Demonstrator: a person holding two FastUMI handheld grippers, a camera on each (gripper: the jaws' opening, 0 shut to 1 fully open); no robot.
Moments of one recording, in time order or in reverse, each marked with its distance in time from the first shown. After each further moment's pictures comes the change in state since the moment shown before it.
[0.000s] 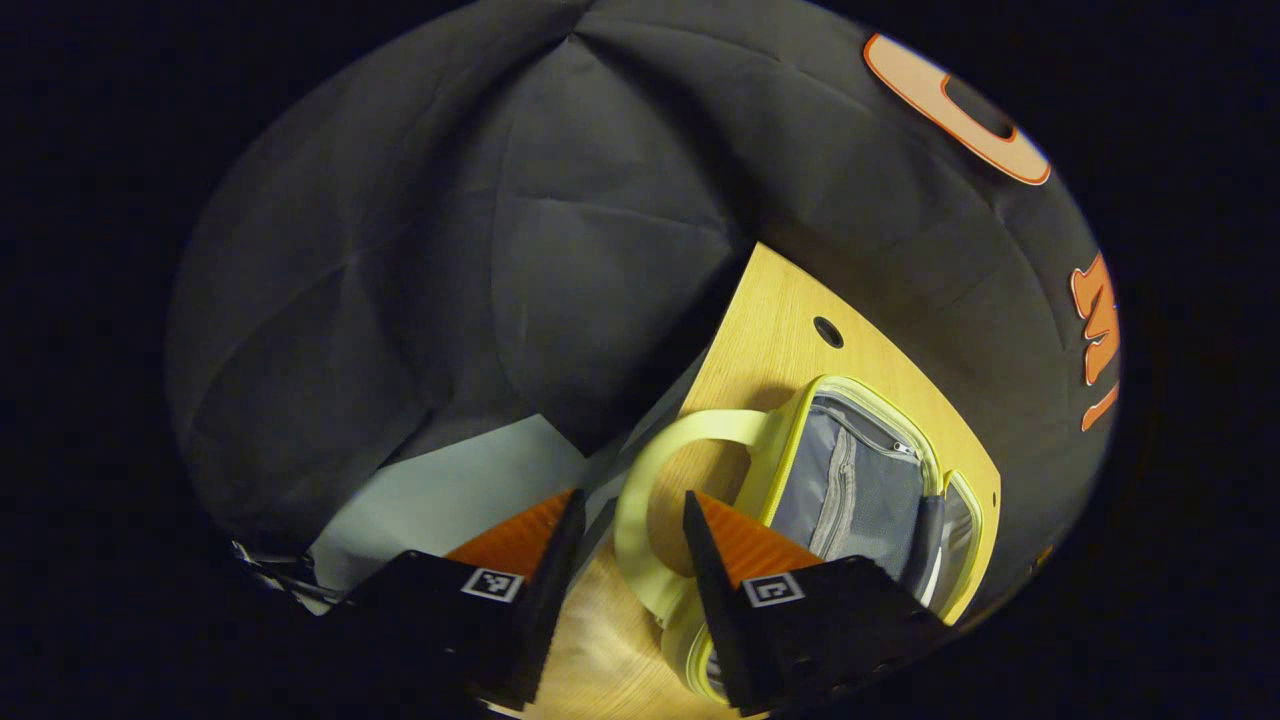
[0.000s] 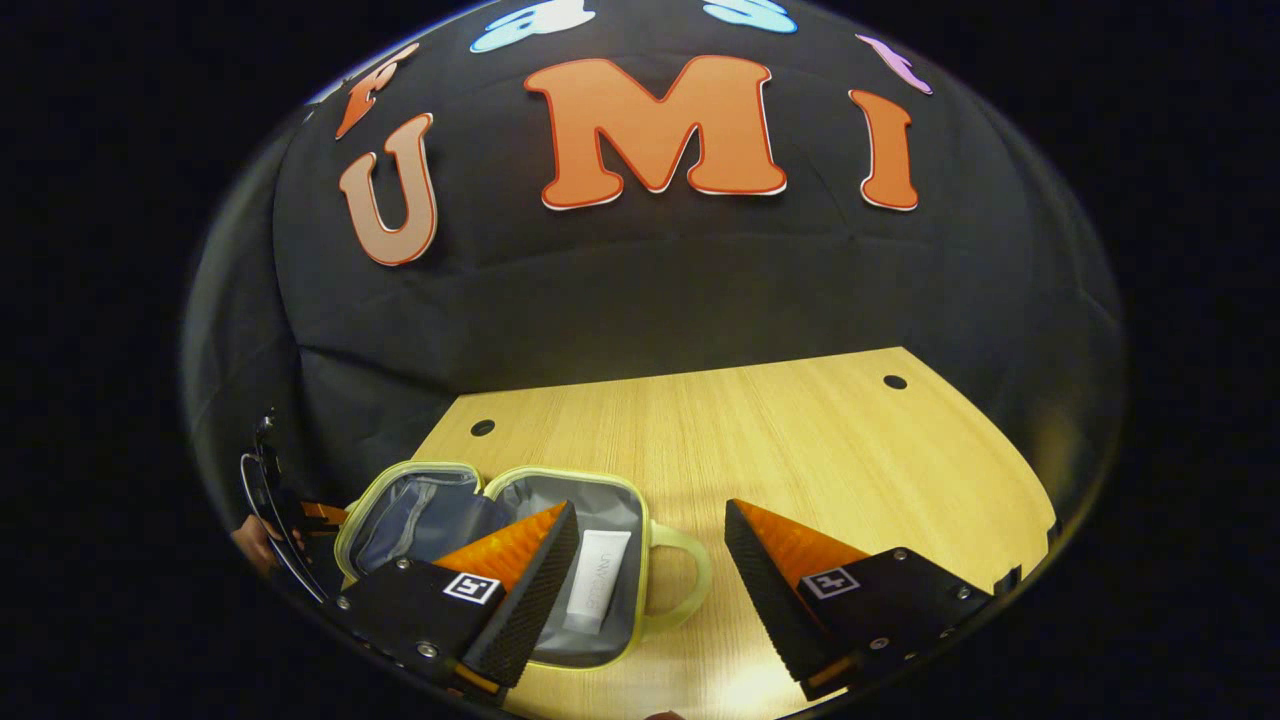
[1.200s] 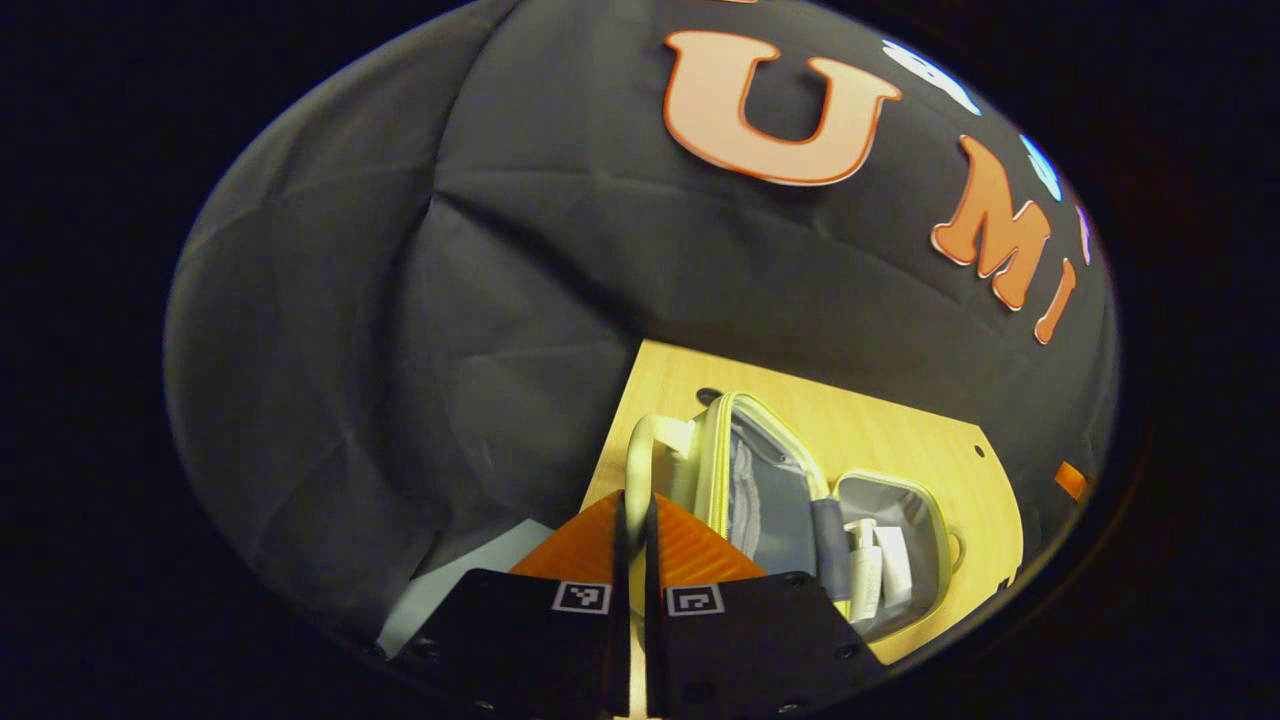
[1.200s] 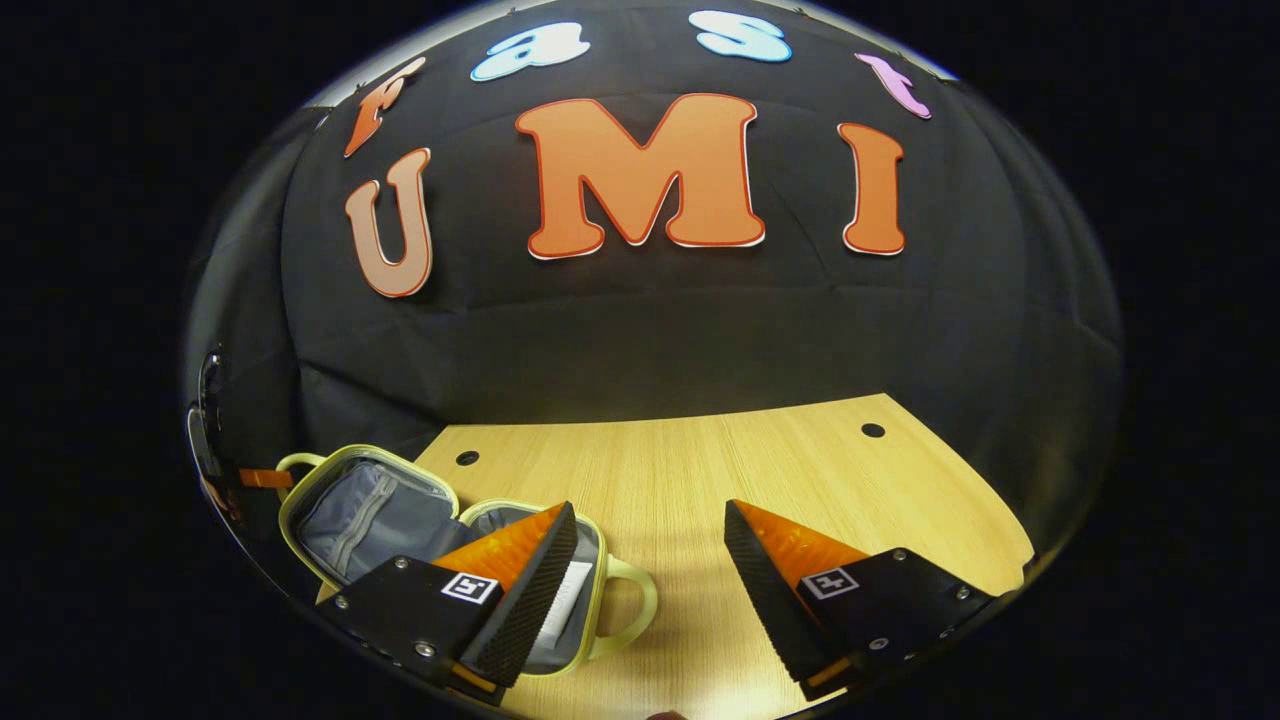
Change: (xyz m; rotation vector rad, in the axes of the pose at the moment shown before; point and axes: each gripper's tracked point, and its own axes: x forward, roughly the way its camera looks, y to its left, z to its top) left arm -0.126 -0.088 0.051 0.337 -0.320 -0.093; right arm -0.005 -0.035 0.034 -0.042 -0.105 0.014
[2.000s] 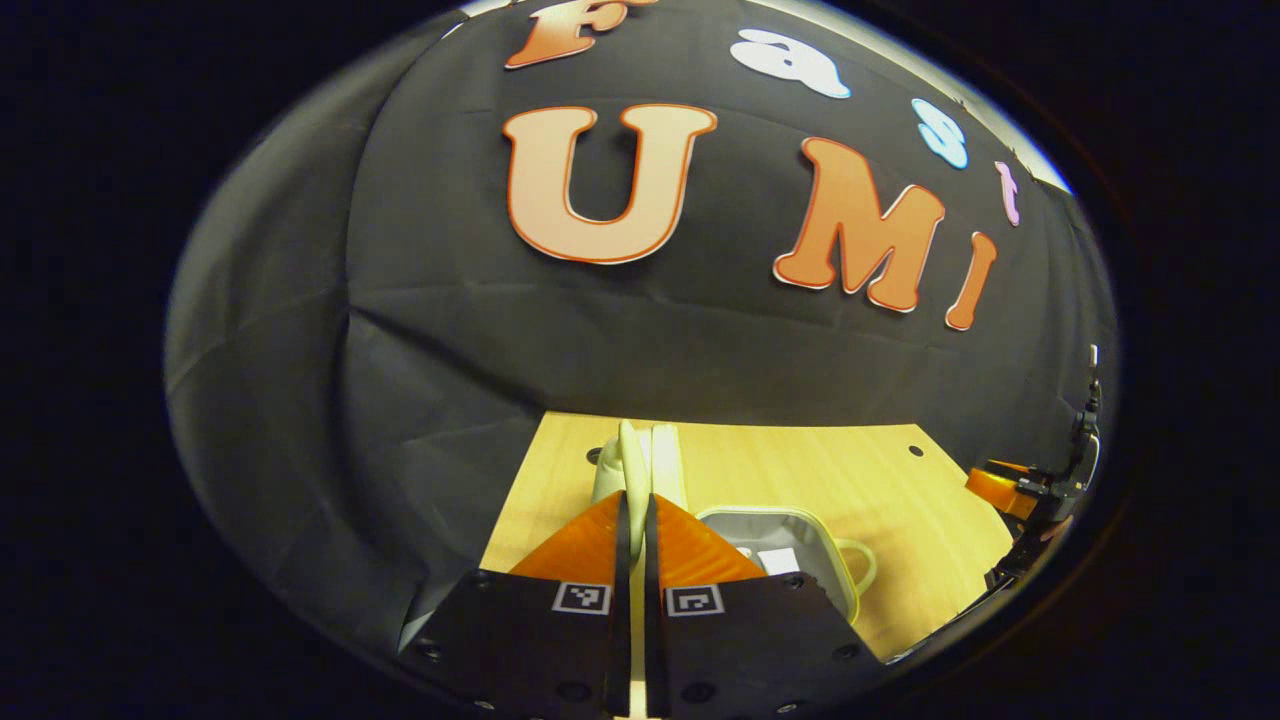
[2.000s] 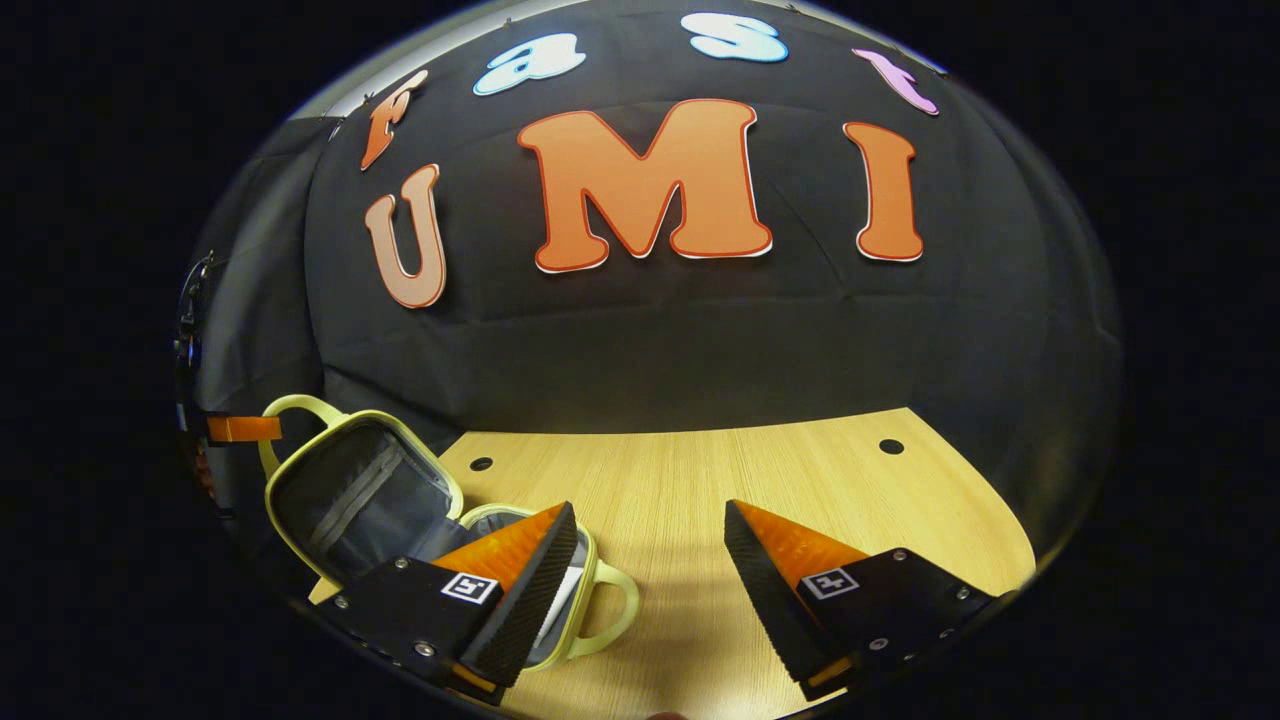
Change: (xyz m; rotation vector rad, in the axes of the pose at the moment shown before) left arm -0.088 -0.173 0.049 0.164 -0.140 -0.125; right arm 0.007 -0.026 0.006 0.000 -0.040 0.091
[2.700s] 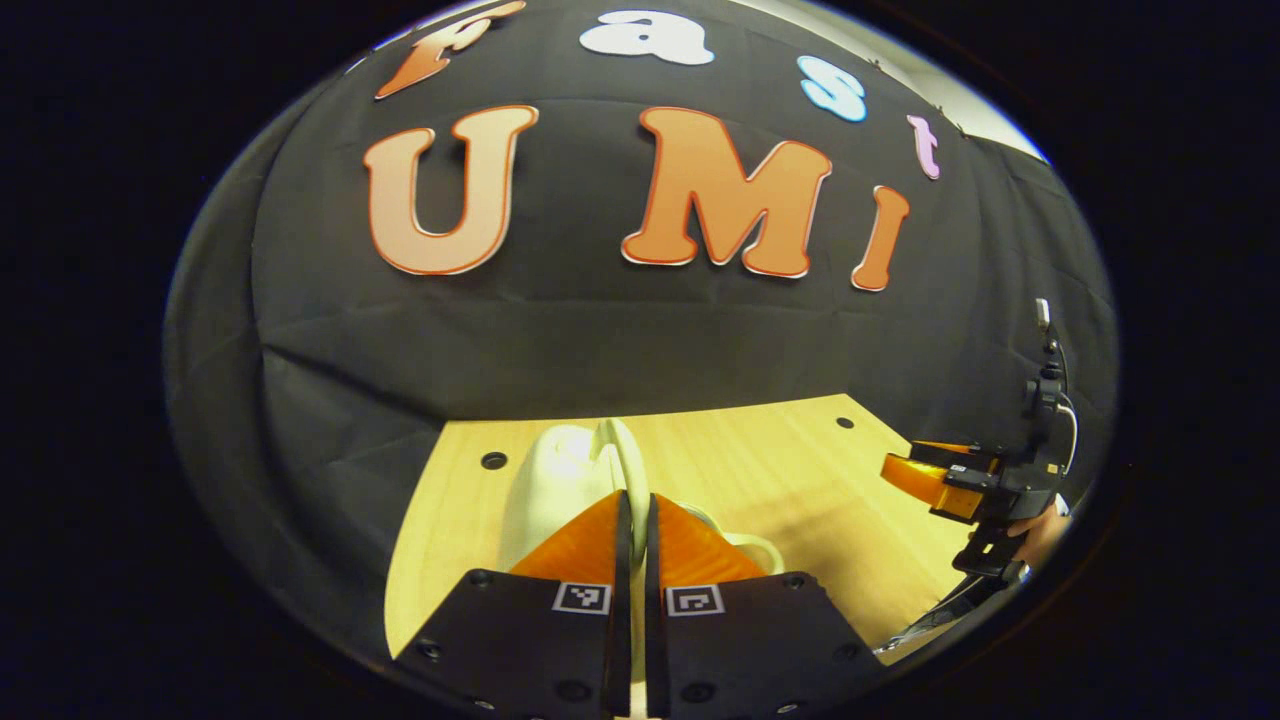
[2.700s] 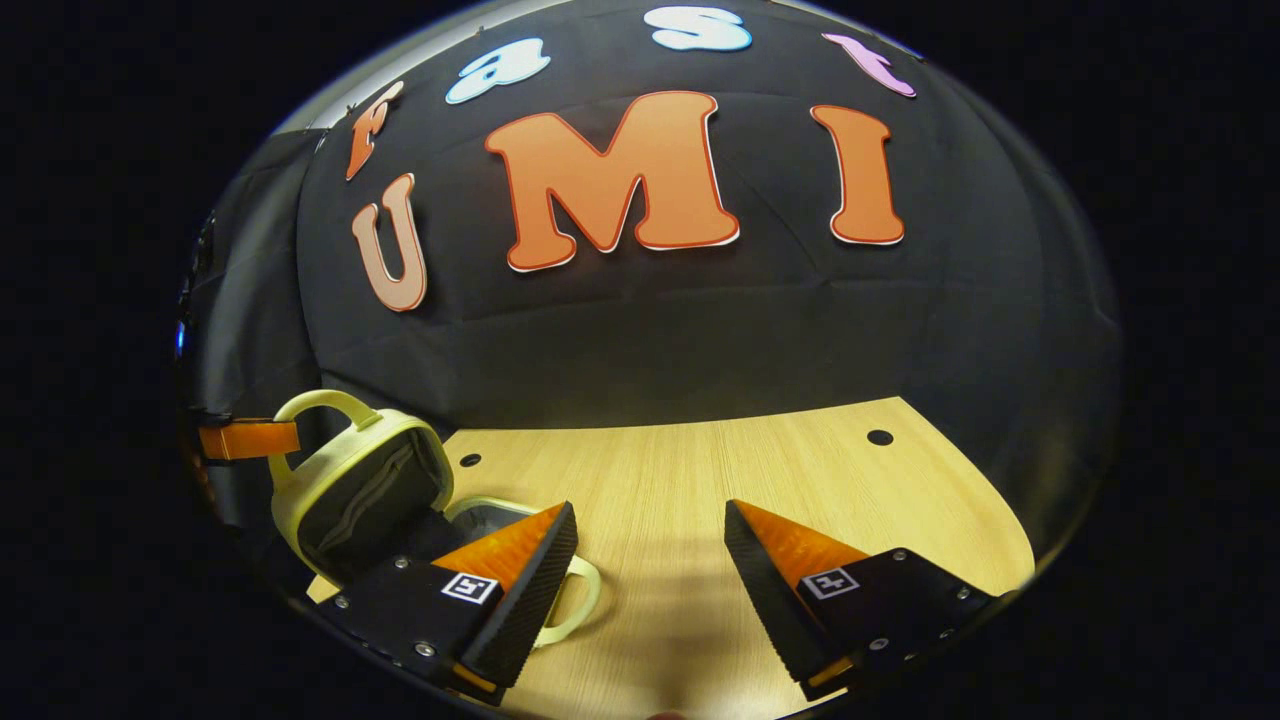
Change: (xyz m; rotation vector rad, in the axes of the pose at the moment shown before) left arm 0.006 -0.169 -0.016 0.111 0.032 -0.179; right arm -0.001 -0.048 -0.011 0.023 0.018 0.011
